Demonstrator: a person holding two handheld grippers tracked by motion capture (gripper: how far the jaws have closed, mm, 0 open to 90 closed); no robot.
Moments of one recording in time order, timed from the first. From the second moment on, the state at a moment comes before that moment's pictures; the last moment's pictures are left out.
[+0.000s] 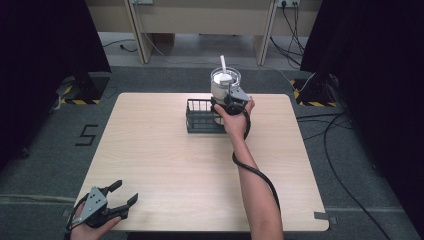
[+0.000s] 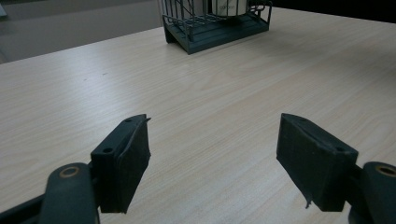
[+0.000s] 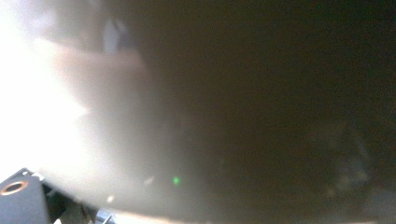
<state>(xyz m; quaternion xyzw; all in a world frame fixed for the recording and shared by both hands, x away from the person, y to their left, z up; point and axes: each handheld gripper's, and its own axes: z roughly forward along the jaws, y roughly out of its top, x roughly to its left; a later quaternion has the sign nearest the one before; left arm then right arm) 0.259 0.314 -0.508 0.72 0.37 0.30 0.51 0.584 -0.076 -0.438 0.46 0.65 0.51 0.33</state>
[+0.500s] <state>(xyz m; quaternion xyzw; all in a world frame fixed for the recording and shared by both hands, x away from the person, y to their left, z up) 0.258 0.314 -0.507 0.72 0.37 0.30 0.51 0.575 -0.073 -0.437 0.47 0.64 0.50 0.34</state>
